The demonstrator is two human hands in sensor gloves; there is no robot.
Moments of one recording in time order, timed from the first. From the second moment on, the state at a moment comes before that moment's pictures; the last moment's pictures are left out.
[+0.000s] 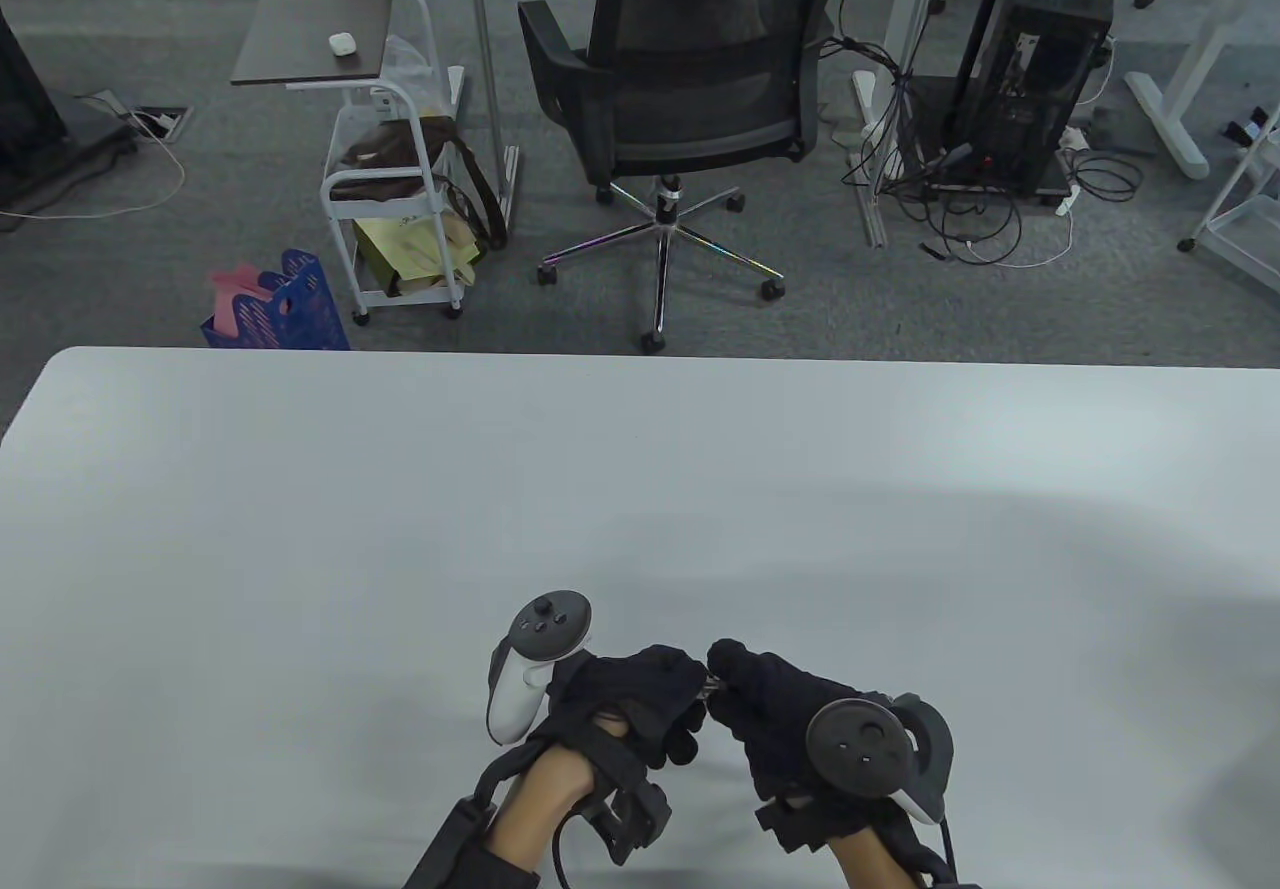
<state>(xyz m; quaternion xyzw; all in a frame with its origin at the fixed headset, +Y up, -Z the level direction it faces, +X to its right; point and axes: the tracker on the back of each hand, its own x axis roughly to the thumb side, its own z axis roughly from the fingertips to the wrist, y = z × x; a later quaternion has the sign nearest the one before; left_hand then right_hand) -0.074 -0.728 -0.324 -0.29 -0.12 0.62 0.72 0.136 -0.691 -0.277 0.19 -0.18 0.92 0.31</state>
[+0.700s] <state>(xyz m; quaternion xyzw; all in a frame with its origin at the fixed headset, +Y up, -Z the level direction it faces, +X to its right) -0.075 -0.733 -0.323 -0.31 -0.11 0.63 0.70 0.135 -0.690 -0.277 0.19 -0.18 0.92 0.31</state>
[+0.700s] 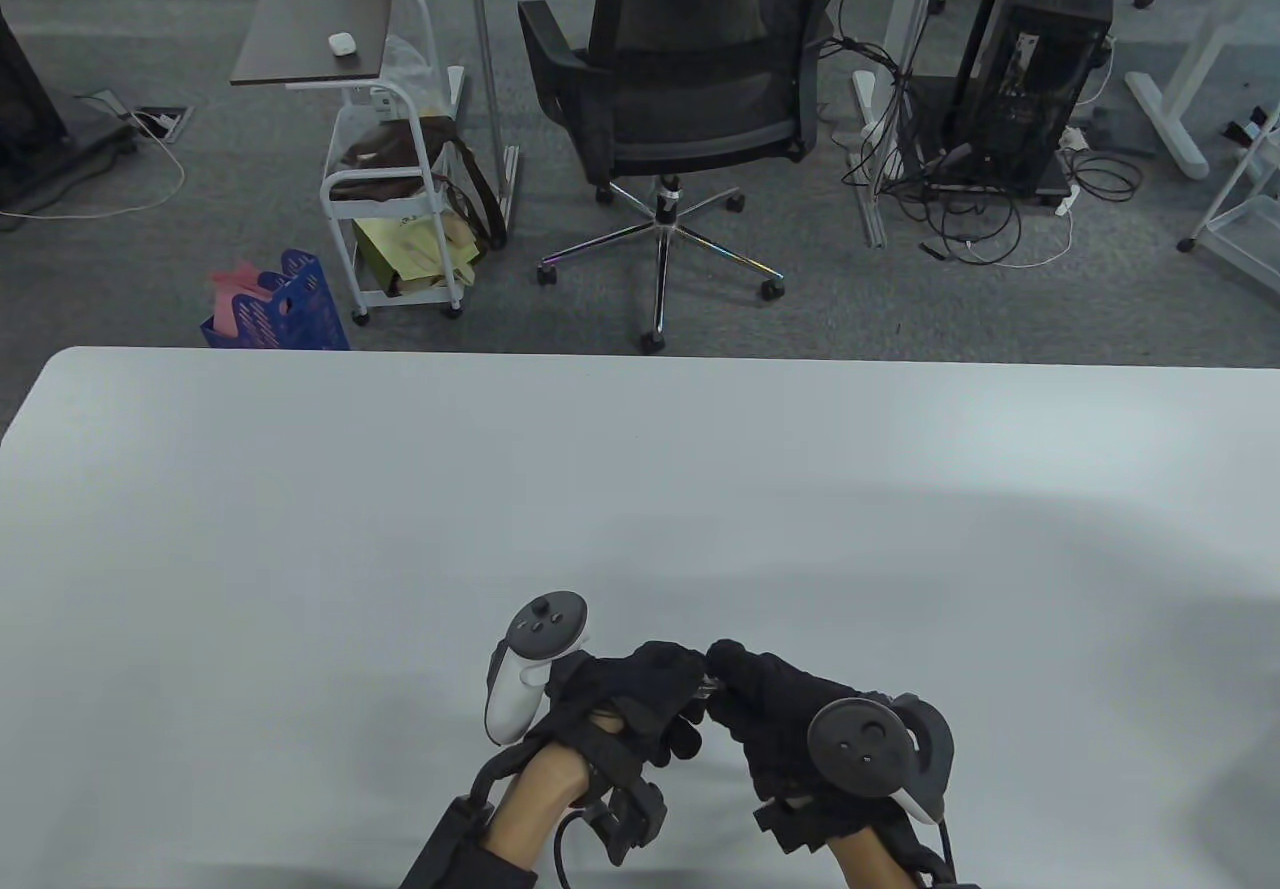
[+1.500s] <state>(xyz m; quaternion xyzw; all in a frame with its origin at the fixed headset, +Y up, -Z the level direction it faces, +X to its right) -0.074 -0.731 -0.323 -0.30 -0.12 0.64 0.70 0.135 -0.688 -0.276 0.19 -0.18 0.92 0.31</state>
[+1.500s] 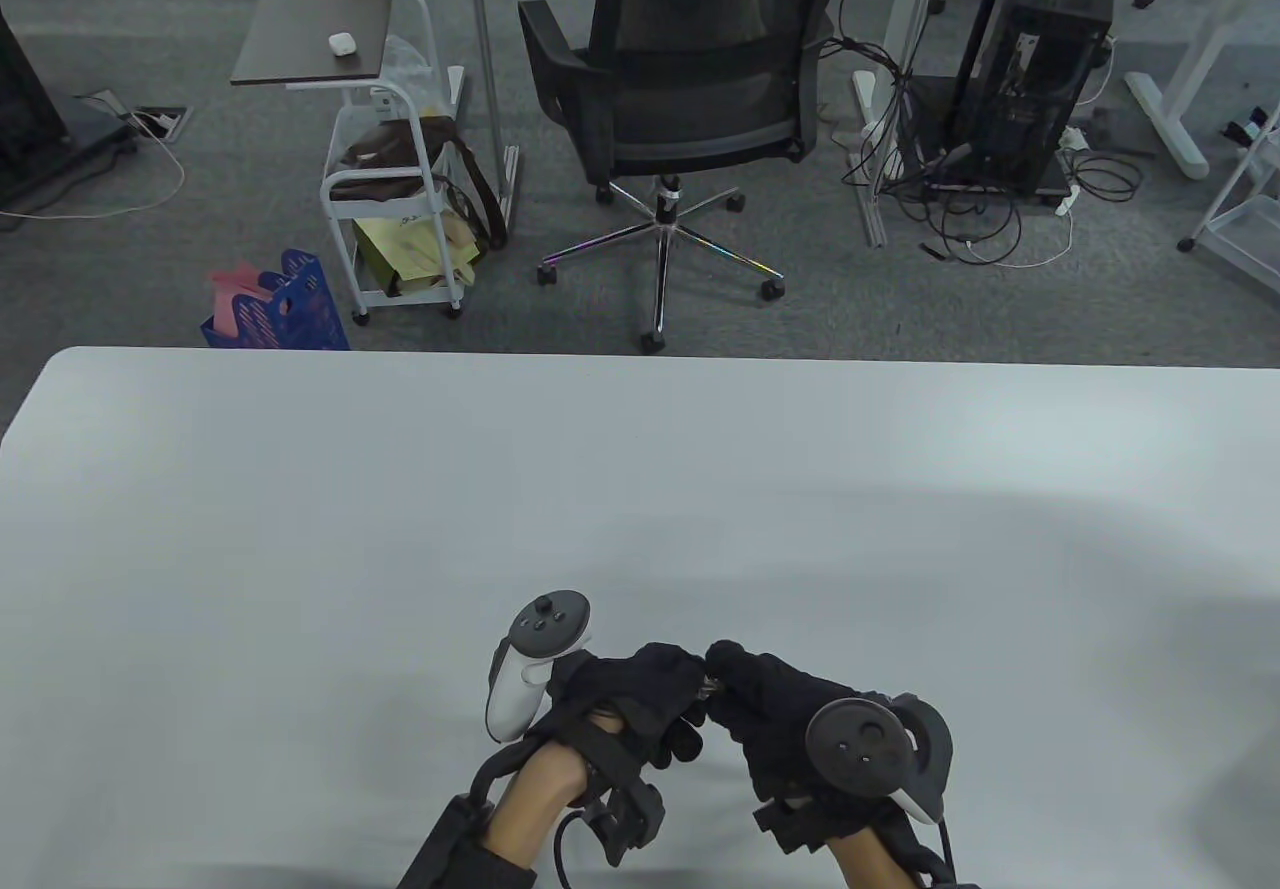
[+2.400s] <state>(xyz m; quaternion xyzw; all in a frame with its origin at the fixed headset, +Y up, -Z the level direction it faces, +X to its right) -0.076 -0.729 -0.324 -0.29 -0.12 0.64 0.70 0.136 -0.688 -0.276 0.19 -0.18 0.91 0.31</state>
